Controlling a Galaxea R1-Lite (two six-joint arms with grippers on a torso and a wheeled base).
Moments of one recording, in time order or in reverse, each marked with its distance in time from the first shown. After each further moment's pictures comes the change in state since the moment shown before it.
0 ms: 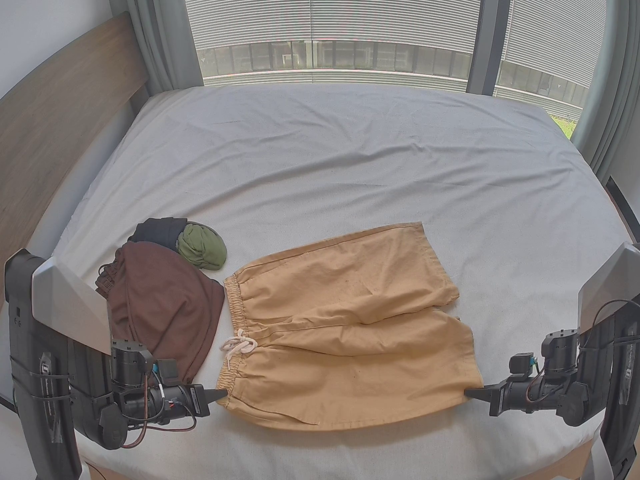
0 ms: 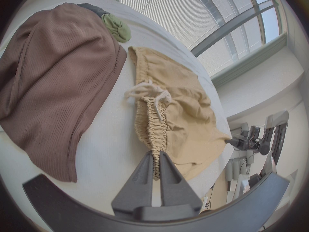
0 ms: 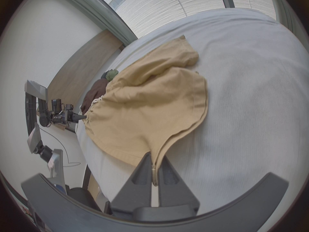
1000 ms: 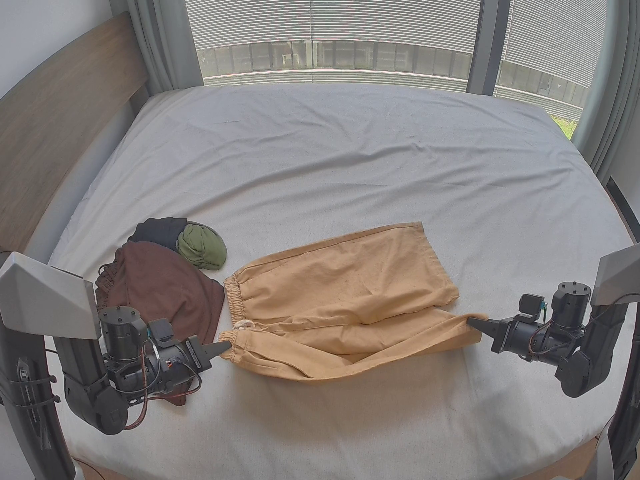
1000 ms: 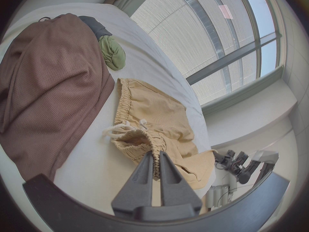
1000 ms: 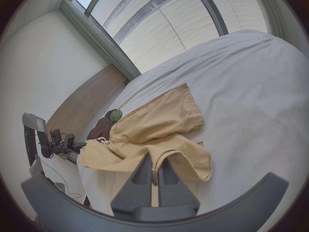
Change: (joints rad) left arm -0.035 -0.149 -0.127 -0.001 0.039 -0.312; right arm -0.004 -0.160 -0.245 -0.001 -0.012 0.246
